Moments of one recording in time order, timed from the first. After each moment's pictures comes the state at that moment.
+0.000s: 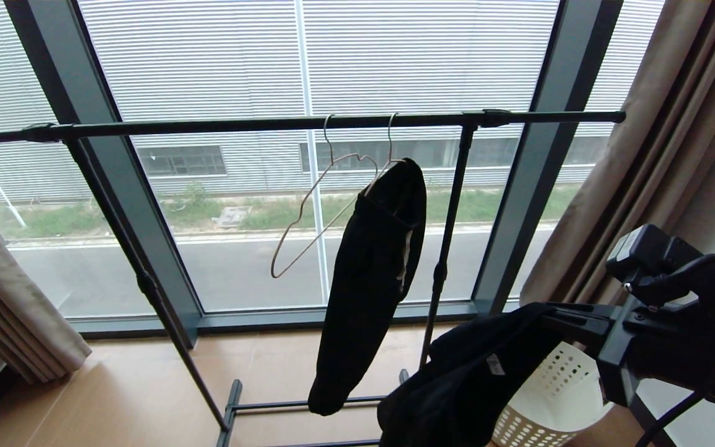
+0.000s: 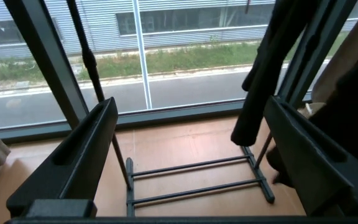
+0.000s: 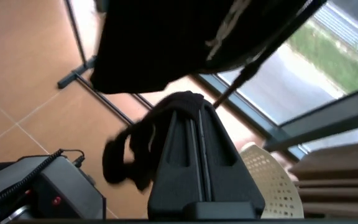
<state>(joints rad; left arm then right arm) 0.00 0.00 -0.01 0.02 -0.10 0.04 0.52 1.29 -0.60 -0.24 0.05 -0.27</state>
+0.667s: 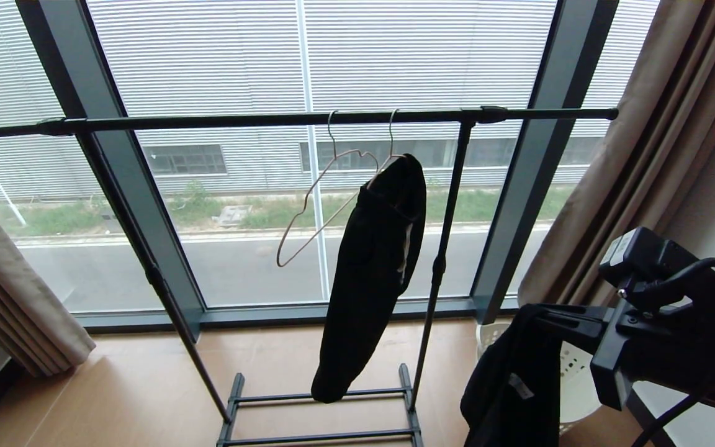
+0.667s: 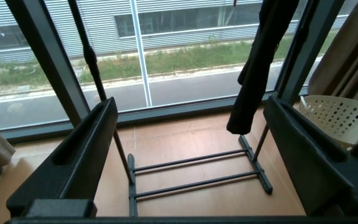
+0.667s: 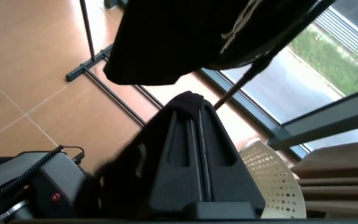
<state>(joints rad) -0.01 0.00 -0.01 0.02 -0.11 0.05 0.55 1.30 -0.59 -0.27 0.05 -0.28</state>
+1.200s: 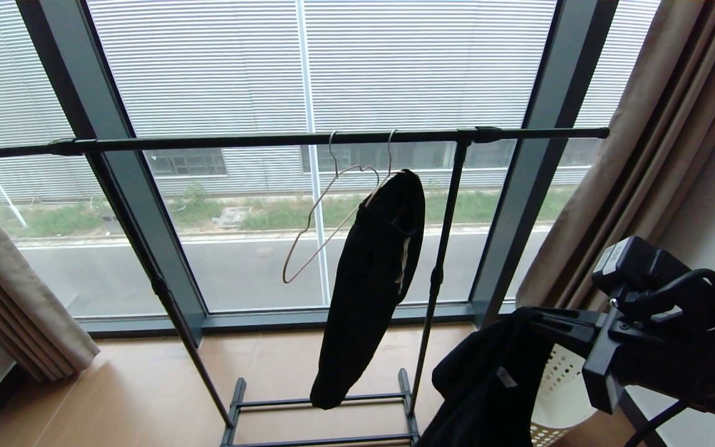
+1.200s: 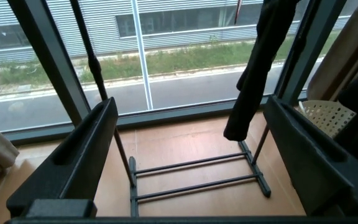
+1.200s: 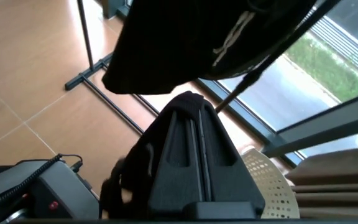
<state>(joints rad) -0.01 0.02 -0.01 0.03 -0.11 0.05 0.57 1.32 -0.55 -0.35 0.04 -0.28</state>
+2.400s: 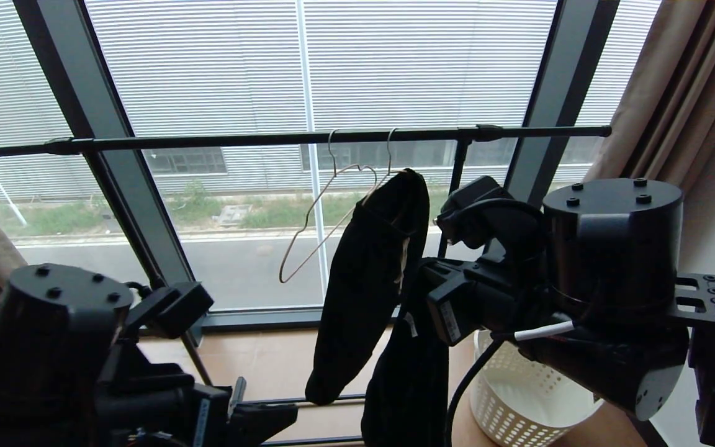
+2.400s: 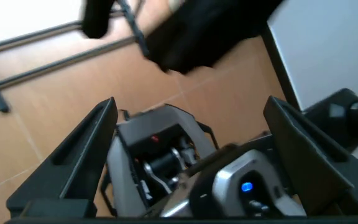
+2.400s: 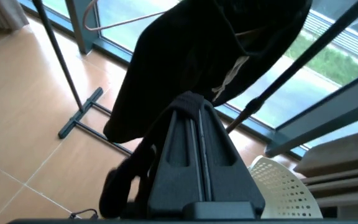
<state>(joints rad) -0.67 1.35 -0.64 0.03 -0.11 -0.41 0.90 1.65 -0.92 -0.37 -0.45 -0.04</state>
